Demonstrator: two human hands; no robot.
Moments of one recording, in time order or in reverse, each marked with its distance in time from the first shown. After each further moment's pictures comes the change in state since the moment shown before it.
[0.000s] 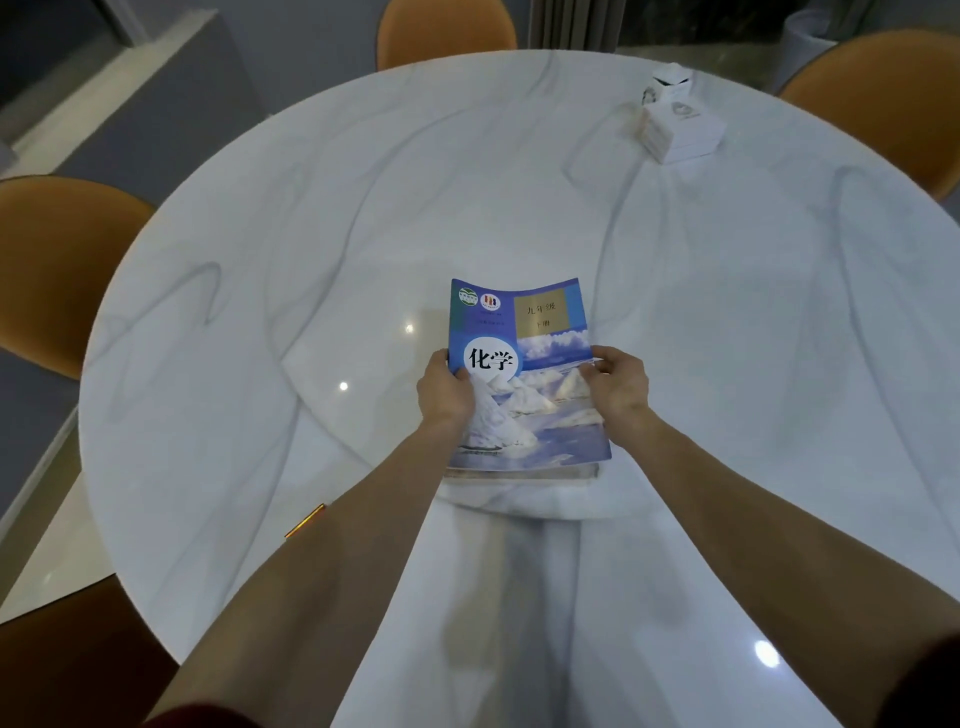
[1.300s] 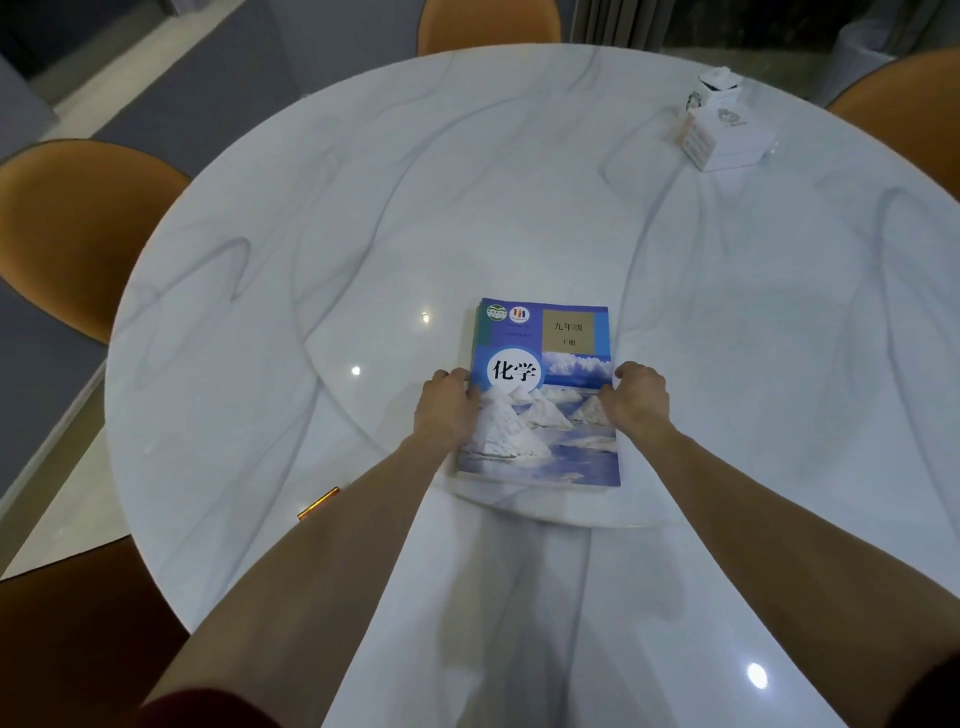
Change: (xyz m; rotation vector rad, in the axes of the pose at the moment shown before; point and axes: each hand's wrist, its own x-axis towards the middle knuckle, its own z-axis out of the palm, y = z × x) left_hand 0.011 -0.032 -0.020 0.554 -0.146 0.120; right_hand 0.002 -0.004 0.003 -0.672 -0.071 -0.098
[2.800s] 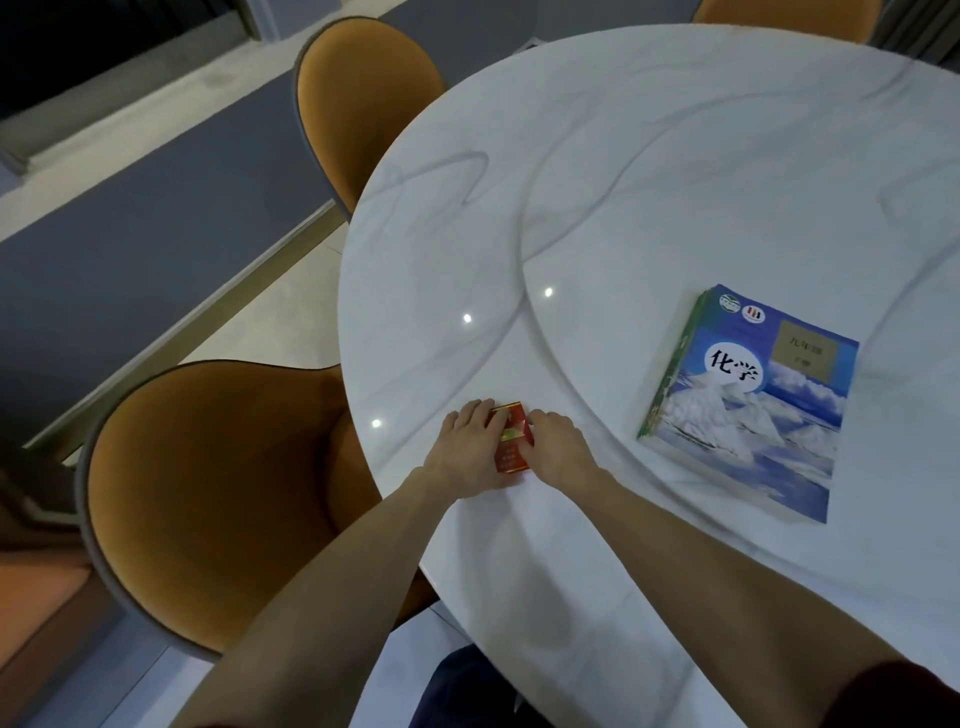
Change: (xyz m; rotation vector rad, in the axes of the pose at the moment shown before) left_hand -0.136 -0.211 -0.019 0.199 0.012 0.092; right_hand -0.182 -0.128 0.188 -0.381 -0.456 -0.726
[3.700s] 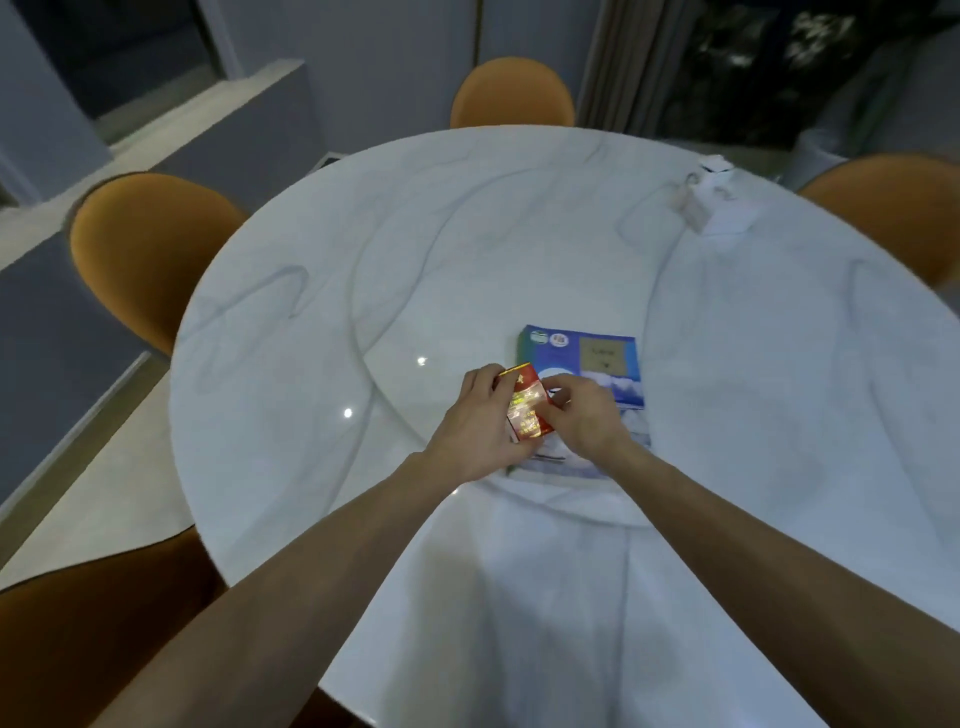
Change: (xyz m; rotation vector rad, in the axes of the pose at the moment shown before) left_hand 0.066 0.159 -0.085 -0.195 0.185 0.469; right_hand -0.076 0.079 -0.153 0.484 0.503 0.303
